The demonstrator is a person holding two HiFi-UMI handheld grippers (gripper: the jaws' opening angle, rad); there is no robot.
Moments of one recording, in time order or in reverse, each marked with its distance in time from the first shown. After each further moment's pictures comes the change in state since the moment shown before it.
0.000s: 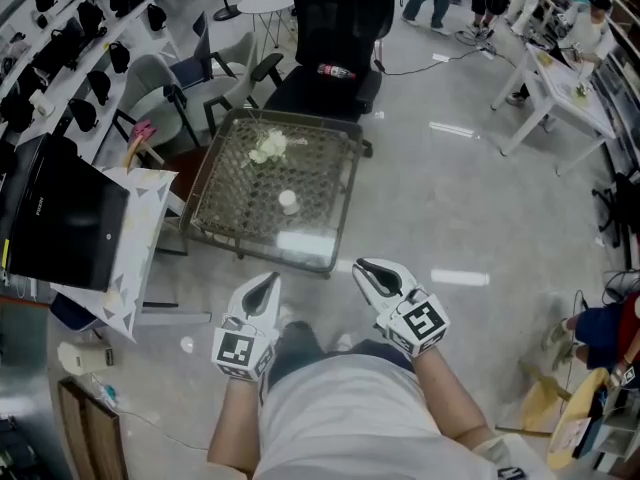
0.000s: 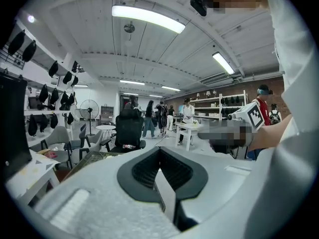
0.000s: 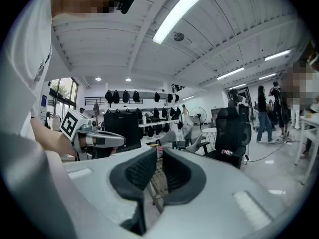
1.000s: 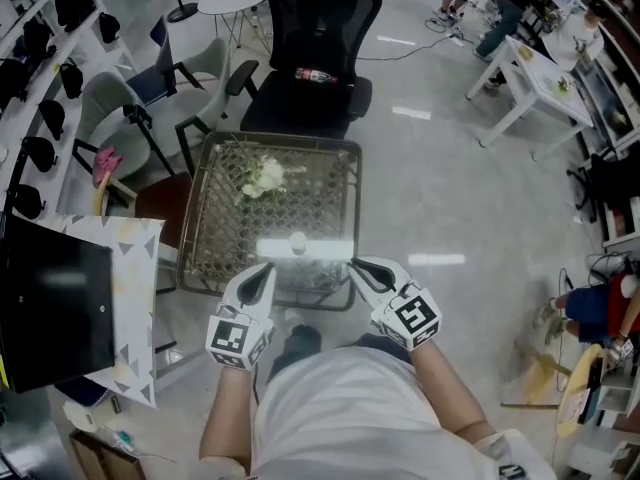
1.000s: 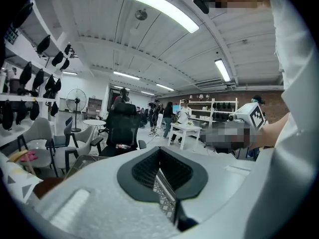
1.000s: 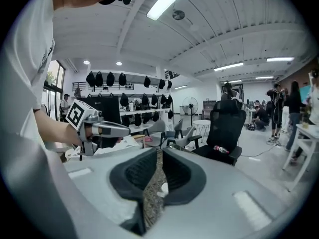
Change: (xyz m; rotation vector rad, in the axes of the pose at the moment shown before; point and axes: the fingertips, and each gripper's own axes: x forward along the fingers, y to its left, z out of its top) left arm 0.122 0.189 0.003 -0.058 0.025 -0.181; right arm 0.189 -0.057 0.005 -0.033 0.165 -0.124
